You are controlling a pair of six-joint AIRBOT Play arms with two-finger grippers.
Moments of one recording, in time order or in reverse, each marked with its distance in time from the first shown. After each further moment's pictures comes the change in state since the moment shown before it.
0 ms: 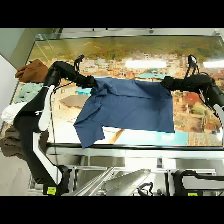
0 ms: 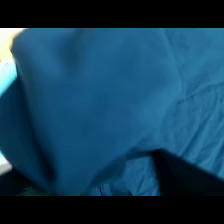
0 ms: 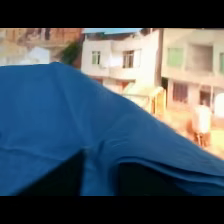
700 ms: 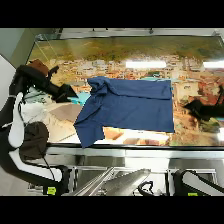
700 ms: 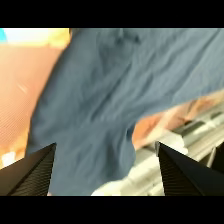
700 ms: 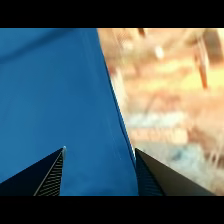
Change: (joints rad) left arm 0.269 0.425 -0.499 0.010 0.319 -0.021; right arm -0.452 0.257 -0.377 -0.112 -0.421 0.060
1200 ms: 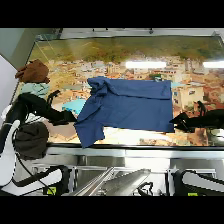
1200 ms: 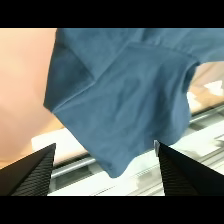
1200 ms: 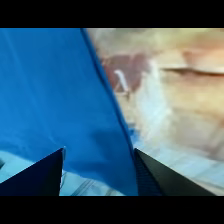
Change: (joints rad) left arm 0.000 0.335 -0.502 0.163 -0.204 0.091; right arm 0.054 -0.139 -0.095 0.026 -0.060 -0.053
